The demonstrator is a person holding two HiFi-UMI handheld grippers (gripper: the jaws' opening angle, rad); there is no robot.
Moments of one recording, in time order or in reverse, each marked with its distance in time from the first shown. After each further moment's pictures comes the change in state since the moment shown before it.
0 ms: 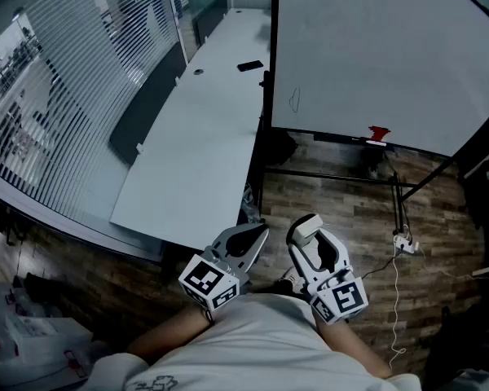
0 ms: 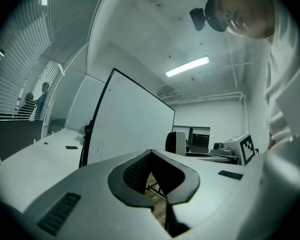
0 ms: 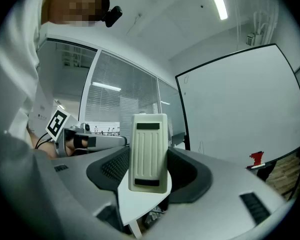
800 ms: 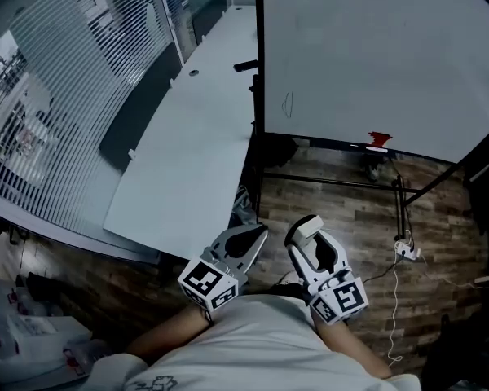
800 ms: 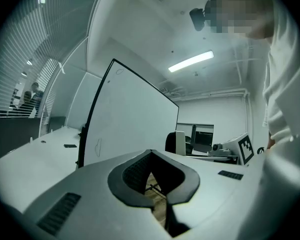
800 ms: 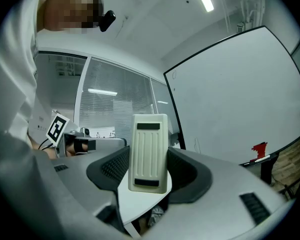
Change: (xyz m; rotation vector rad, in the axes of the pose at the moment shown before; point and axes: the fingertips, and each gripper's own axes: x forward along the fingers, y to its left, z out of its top) left arm 0.076 0.016 -0.015 -0.009 0.023 0.007; right arm 0.018 -0.078 -0.011 0.102 -0.017 0.022
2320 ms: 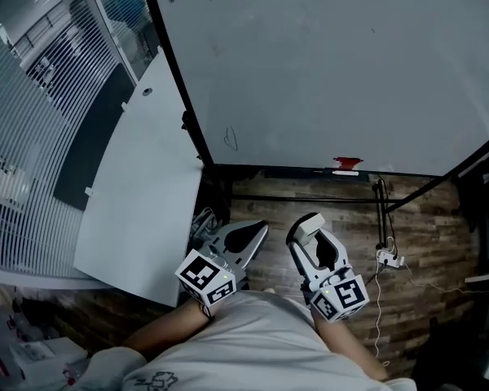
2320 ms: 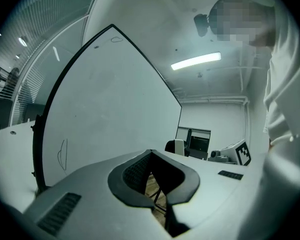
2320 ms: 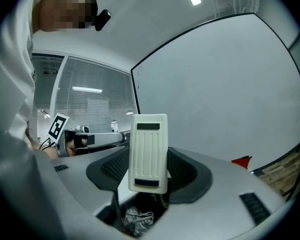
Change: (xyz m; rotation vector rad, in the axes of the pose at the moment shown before) left arm 0.237 0.035 0.019 -0.057 -0.002 -0.103; right arm 0.036 -0.230 0.033 0.039 0.041 -0.112
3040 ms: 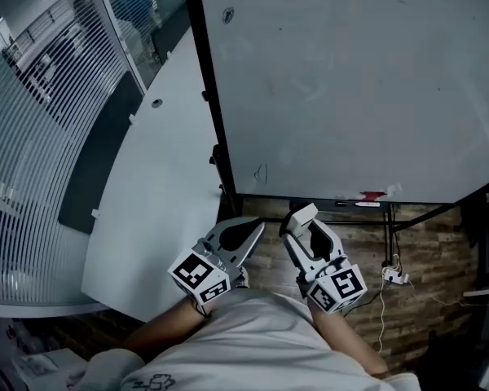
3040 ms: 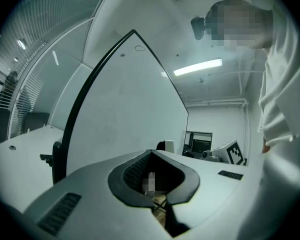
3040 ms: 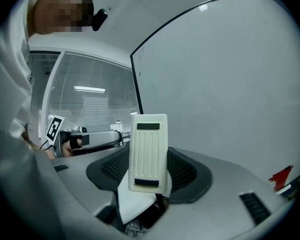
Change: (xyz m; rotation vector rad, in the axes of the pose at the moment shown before) left arm -0.013 0.143 0.061 0.030 -0.049 -0.016; right arm 0.172 0.020 0.020 -0.012 -0.002 0.060
